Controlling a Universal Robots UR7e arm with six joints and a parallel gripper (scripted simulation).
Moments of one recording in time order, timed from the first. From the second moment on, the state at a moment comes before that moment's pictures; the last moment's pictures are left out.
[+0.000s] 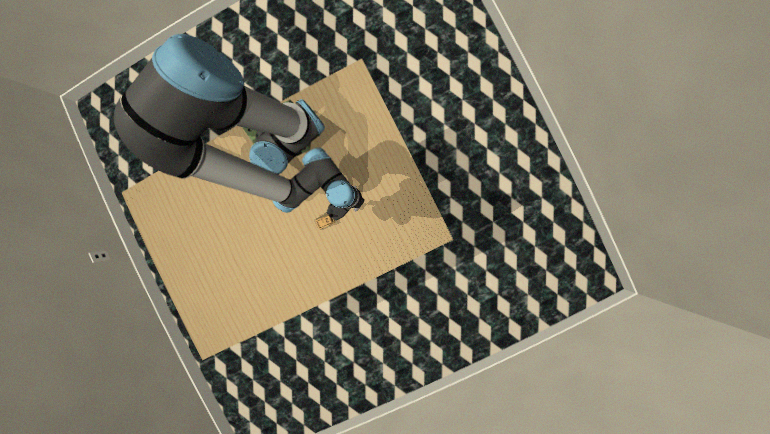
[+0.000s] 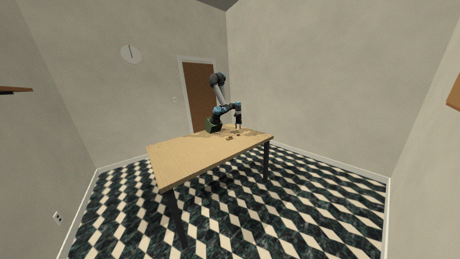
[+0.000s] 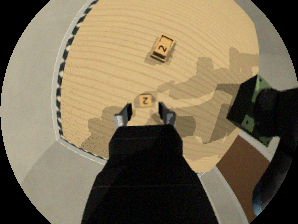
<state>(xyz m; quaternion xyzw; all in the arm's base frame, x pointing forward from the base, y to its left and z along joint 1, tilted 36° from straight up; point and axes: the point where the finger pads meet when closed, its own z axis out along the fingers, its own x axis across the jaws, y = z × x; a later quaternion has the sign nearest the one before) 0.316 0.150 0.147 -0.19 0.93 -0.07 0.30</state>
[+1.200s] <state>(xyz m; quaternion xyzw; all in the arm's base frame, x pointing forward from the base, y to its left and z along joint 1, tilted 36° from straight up) 0.315 0.149 0.146 -0.17 0.94 -0.06 0.30</state>
